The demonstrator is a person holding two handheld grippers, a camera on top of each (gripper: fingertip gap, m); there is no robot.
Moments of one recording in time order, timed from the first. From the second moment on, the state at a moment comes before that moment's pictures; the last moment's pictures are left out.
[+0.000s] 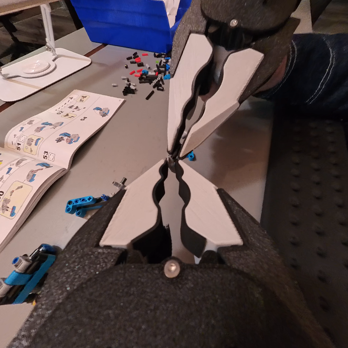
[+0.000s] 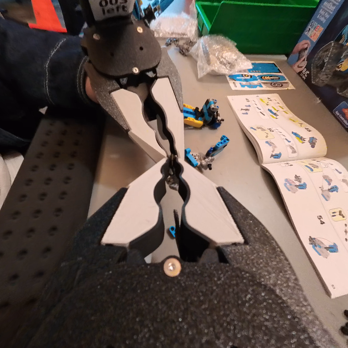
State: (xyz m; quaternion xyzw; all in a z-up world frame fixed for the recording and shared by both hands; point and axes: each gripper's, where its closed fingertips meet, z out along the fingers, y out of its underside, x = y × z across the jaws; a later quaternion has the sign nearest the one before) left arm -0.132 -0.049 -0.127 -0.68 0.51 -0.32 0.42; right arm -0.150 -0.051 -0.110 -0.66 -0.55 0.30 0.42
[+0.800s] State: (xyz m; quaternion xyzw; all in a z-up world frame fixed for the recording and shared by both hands) left arm -0.137 -0.042 -0.133 -0.69 0.51 -0.29 0.42; right arm -0.035 0.006 -0.184 -0.82 -0.45 0.19 0.30
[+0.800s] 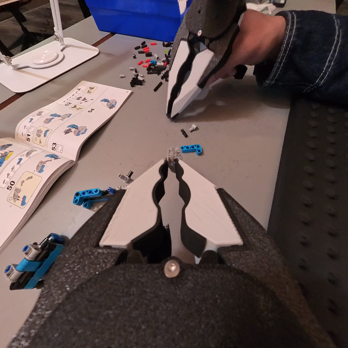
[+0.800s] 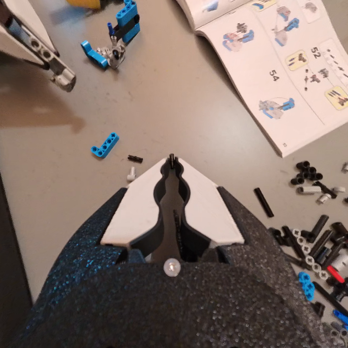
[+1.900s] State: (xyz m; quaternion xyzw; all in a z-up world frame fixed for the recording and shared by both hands) left arm -0.138 -0.042 -0.136 -0.70 0.51 -0.29 0.42; right arm -0.010 0.007 -0.190 -0.73 -0.67 -0.08 -0.08
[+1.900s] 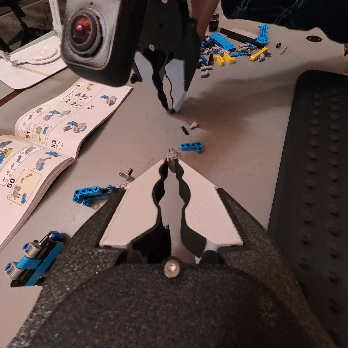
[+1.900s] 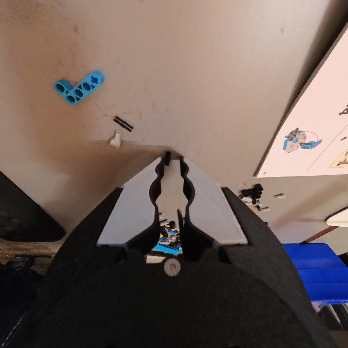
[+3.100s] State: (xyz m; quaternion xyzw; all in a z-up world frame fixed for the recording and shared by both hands) left arm -0.153 -0.026 -0.085 -0.66 0.43 -0.33 0.52; right arm -0.140 -0.026 -0.092 -0.69 -0.44 0.46 0.36
